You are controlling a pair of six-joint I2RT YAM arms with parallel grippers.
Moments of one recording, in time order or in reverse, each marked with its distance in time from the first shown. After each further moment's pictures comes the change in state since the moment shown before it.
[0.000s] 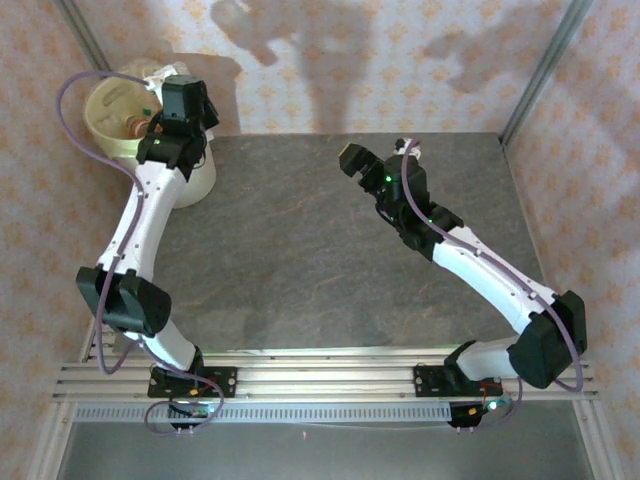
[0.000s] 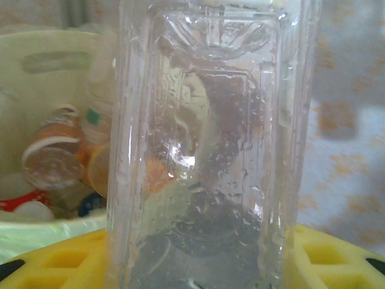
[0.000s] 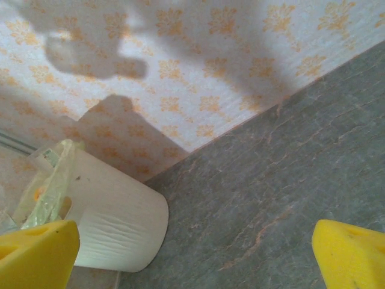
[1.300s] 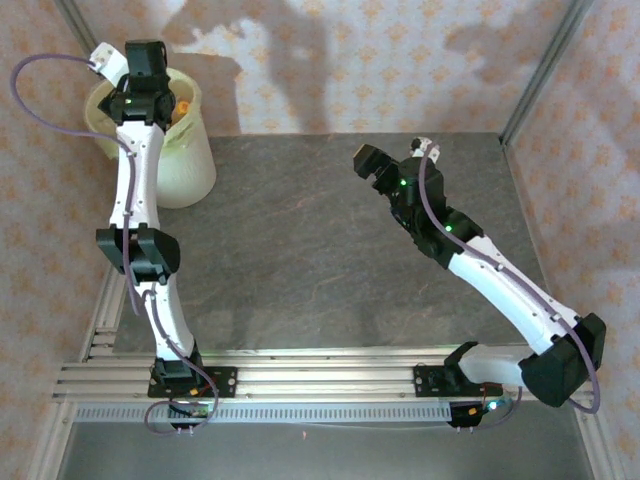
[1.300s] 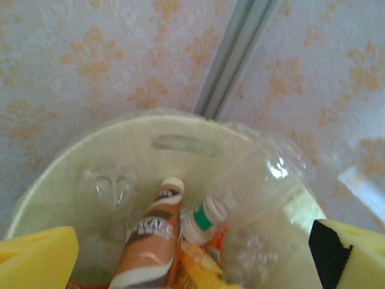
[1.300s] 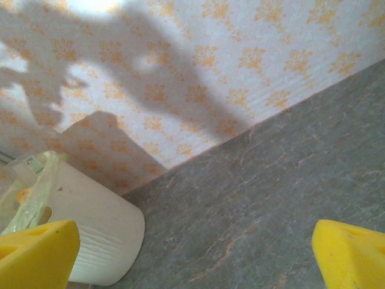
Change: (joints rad) left arm 0.203 0.380 0.575 -0.254 -0.196 -0.179; right arm 0.000 -0.110 0.009 -0.114 0.098 -0.086
